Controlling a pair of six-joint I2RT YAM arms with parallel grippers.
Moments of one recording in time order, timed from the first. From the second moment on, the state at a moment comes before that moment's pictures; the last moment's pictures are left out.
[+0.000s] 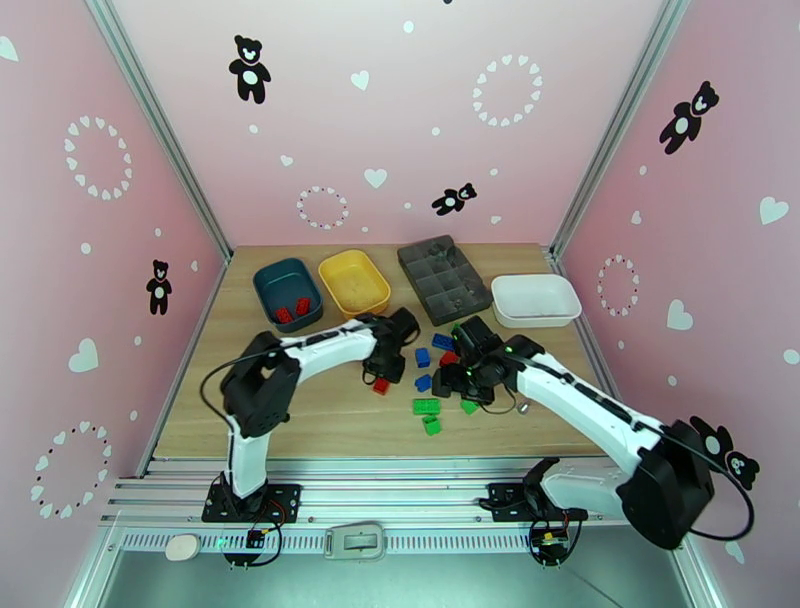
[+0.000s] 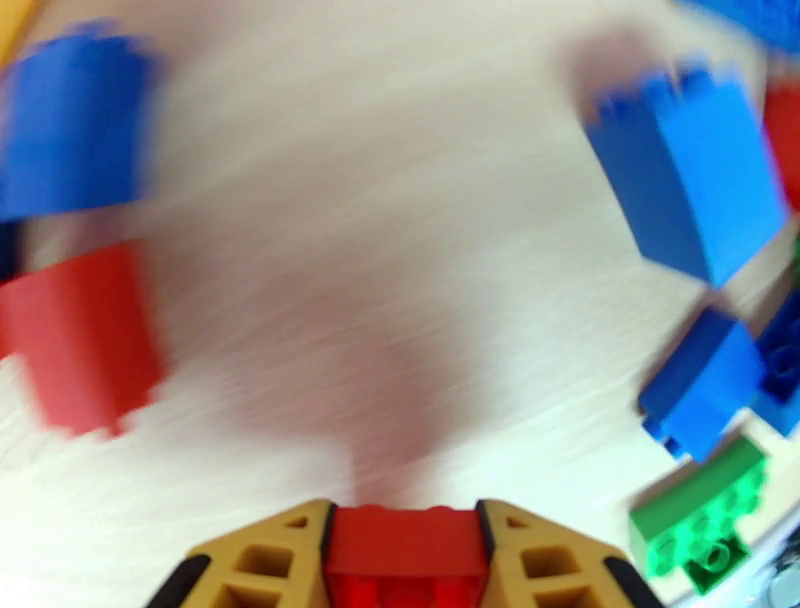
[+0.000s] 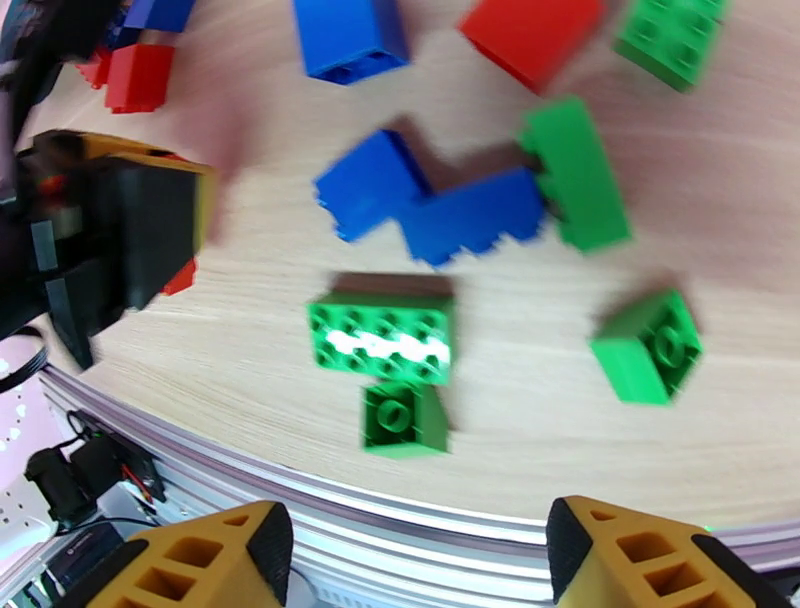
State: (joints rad) left arm -0.75 1.91 1.41 -0.83 0.00 -0.46; right arm 0.62 1.32 0.97 -0.89 -0.25 0.69
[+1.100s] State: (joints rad) left arm -0.02 1.98 1.76 -0.94 0.06 -0.57; right arm 0.69 1.93 1.68 -0.97 -0.30 0.58
